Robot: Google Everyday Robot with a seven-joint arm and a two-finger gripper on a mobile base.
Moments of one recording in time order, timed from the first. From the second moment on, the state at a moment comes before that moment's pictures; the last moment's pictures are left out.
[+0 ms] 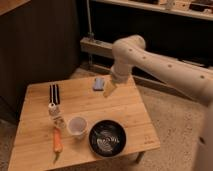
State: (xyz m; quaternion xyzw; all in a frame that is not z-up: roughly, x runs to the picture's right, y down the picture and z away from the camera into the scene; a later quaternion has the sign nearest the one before) arm 0.069 0.007 0.723 -0.30 0.05 0.43 0.85
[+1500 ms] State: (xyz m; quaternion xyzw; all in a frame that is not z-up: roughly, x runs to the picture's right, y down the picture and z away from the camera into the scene) arm -0.188 0.079 0.669 -0.35 -0.03 0.18 0.92
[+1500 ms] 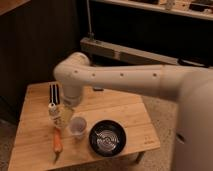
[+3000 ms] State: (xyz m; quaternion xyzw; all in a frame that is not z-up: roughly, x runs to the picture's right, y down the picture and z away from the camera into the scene) arm -0.056 -0.026 0.736 -0.28 0.03 0.36 0.89
